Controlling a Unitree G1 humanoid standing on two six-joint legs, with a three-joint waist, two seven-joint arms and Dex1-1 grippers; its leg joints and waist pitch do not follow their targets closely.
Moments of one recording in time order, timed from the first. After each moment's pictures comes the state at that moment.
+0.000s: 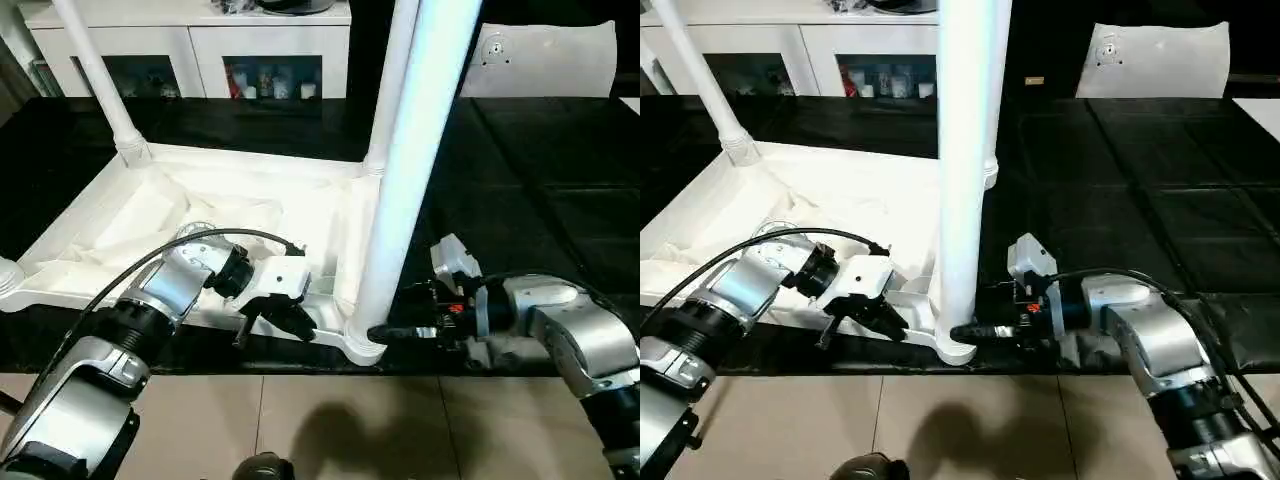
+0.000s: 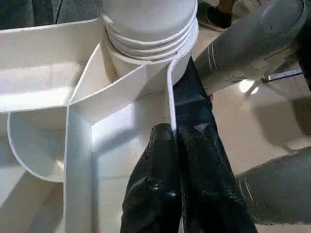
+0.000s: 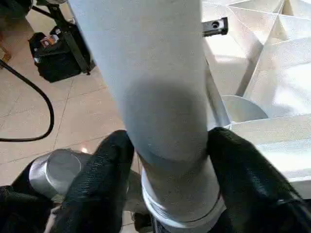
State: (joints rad) left arm -0.71 0.45 -0.44 0.59 0.08 -0.09 -1.53; right arm -0.36 -0.55 0.21 0.08 0.37 0.43 1.29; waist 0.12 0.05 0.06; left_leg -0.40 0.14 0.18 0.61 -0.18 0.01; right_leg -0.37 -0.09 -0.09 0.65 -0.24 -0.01
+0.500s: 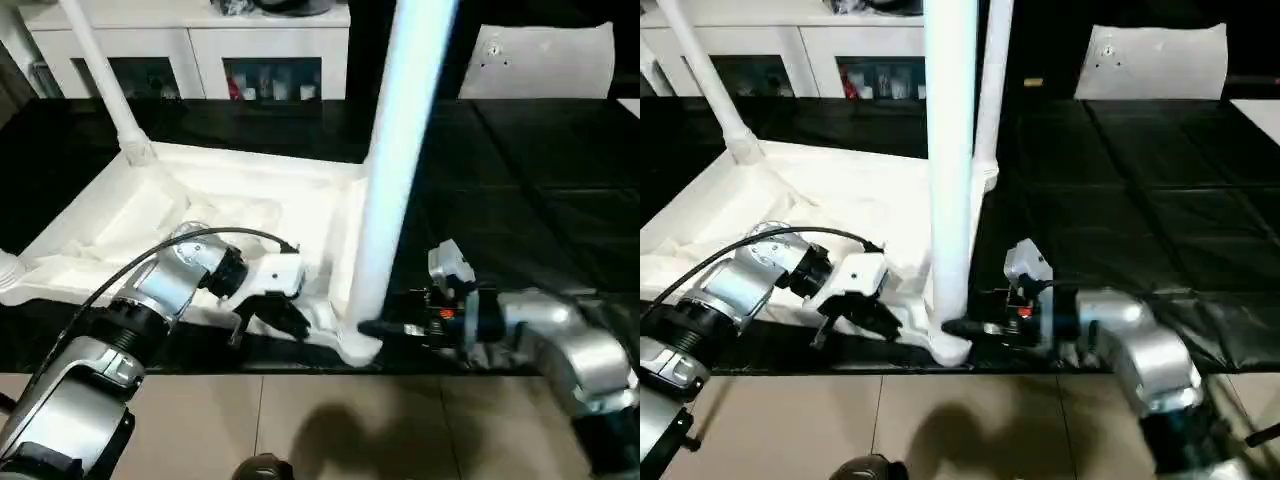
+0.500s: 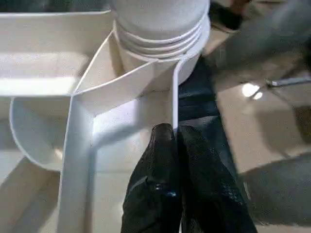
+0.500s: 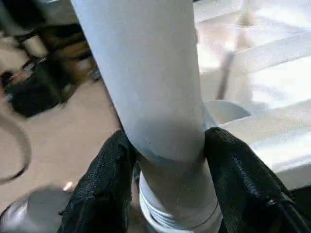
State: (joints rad) left arm -0.72 0.45 -0.42 0.62 0.09 -0.01 -1.47; right arm -0.26 -0.41 0.16 0.00 0.37 0.49 1.05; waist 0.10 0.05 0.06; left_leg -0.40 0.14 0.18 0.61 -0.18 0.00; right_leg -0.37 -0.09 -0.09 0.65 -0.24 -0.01
